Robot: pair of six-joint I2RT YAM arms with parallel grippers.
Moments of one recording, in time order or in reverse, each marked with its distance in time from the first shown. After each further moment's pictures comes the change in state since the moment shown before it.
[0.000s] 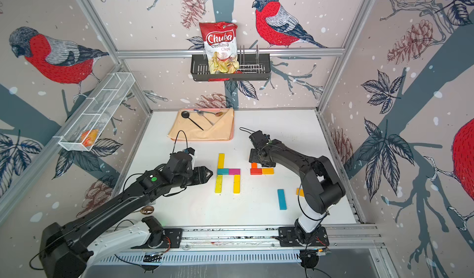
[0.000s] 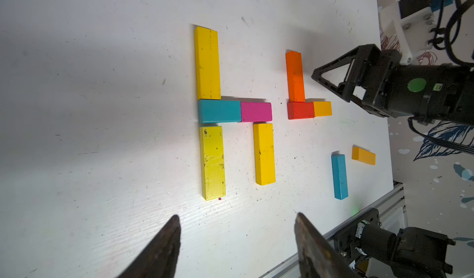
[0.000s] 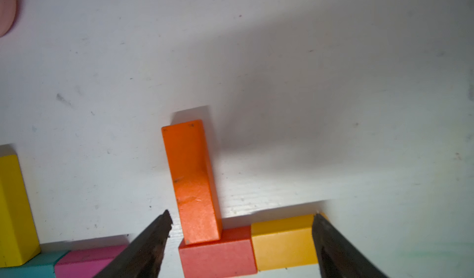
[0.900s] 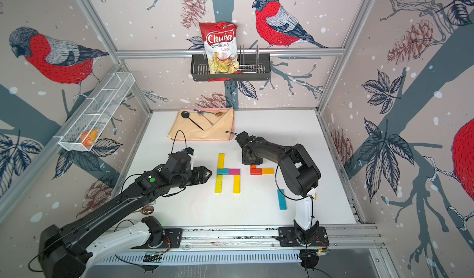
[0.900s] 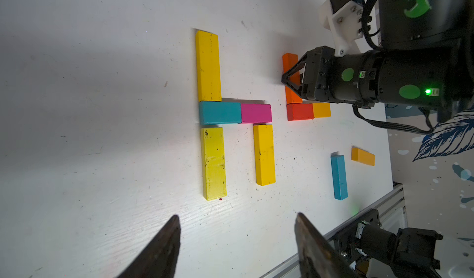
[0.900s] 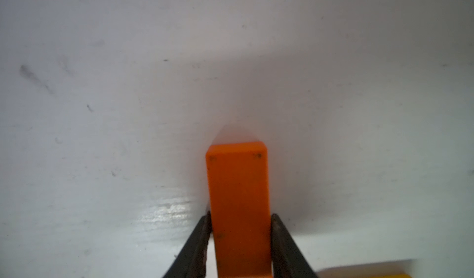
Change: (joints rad) left arm 0.006 -0.016 0.000 -0.007 -0.005 0.006; right arm 0.066 0.227 0.165 -0.032 0.025 -0.026
